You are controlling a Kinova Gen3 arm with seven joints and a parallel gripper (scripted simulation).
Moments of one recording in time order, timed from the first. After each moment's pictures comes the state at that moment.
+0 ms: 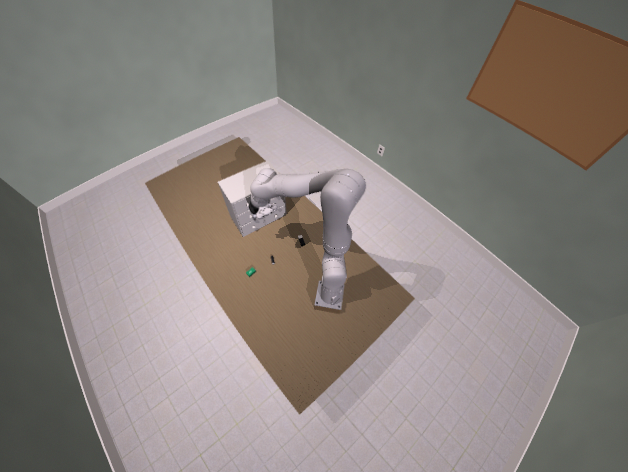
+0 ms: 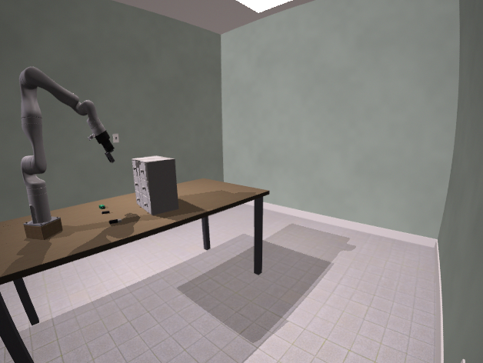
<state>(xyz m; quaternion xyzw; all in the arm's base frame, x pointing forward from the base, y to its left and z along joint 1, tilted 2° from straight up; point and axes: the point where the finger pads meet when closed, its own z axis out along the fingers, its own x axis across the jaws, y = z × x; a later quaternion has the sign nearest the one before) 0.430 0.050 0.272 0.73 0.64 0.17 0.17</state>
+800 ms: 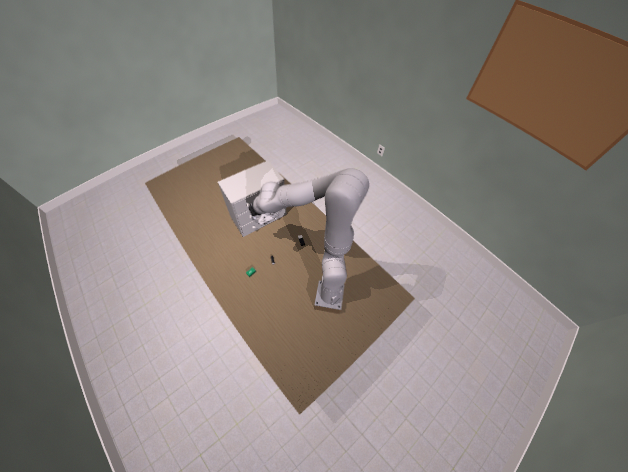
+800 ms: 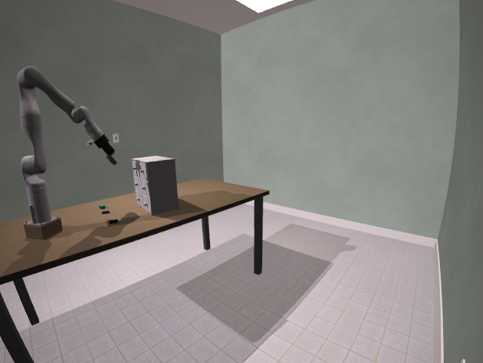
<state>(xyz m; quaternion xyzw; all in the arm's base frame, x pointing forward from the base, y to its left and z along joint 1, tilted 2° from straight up) 0.442 0.050 0.257 0.72 0.62 0.22 0.23</state>
